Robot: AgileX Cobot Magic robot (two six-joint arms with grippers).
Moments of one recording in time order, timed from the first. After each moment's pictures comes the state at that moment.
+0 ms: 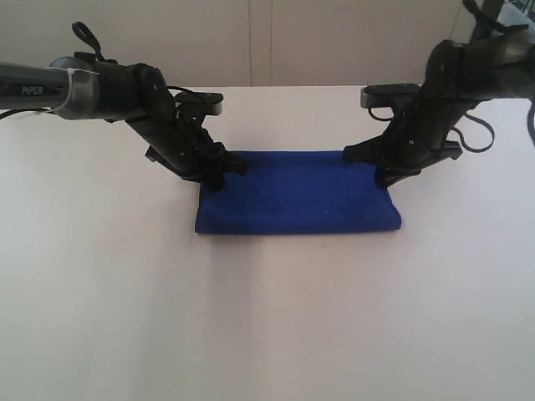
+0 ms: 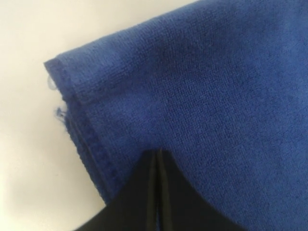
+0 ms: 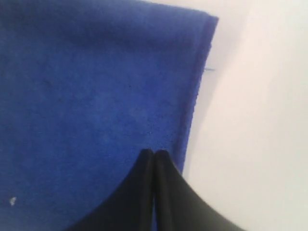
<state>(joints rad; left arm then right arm) -0.44 2.21 -1.63 -0.39 0.64 0.27 0.18 2.08 -1.47 0.17 0.73 -0.10</state>
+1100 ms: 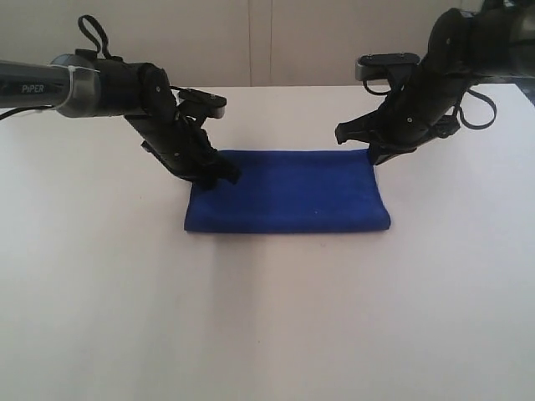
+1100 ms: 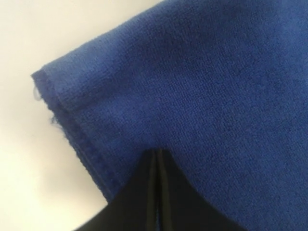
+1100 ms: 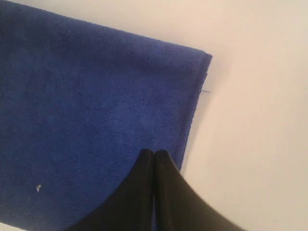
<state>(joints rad) -0.44 2.21 -1.64 -0.22 0.66 0.29 0.21 2.00 -1.47 0.17 0.72 -0.12</state>
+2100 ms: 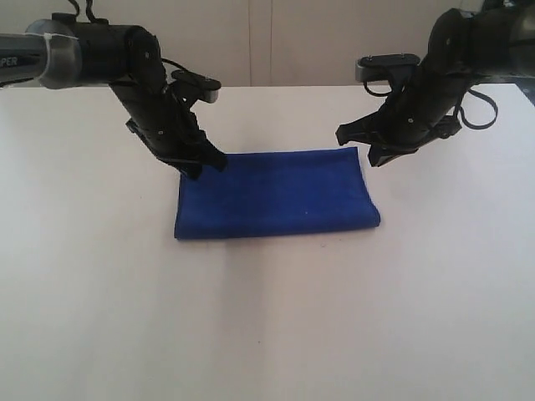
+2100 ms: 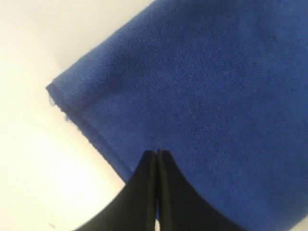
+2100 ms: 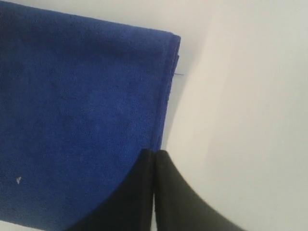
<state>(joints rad) -0.44 2.12 -1.69 -0.15 0.86 0.28 0.21 2.00 -1.47 0.16 0.73 -0.11</state>
